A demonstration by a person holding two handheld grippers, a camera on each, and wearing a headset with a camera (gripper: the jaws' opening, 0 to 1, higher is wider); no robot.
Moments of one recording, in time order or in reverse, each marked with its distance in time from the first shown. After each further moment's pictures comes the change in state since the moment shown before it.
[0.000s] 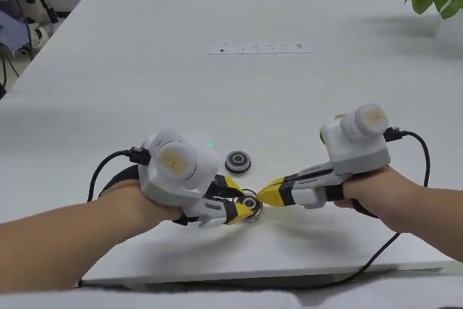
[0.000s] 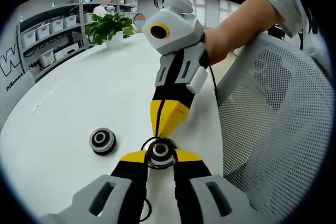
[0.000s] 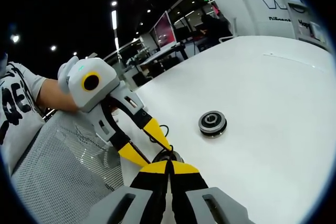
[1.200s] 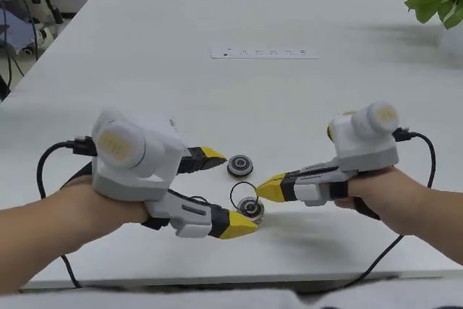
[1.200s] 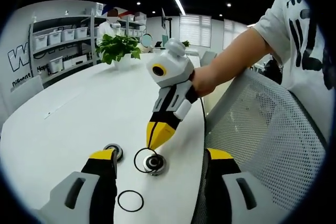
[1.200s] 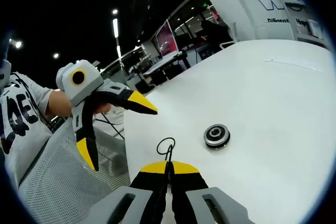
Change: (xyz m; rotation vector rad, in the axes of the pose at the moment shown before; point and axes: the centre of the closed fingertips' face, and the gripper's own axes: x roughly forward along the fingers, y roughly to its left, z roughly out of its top) left arm -0.062 -0.010 0.041 -0.069 -0.177 0.031; right arm -0.006 0.010 0.021 0.021 -0.063 0.029
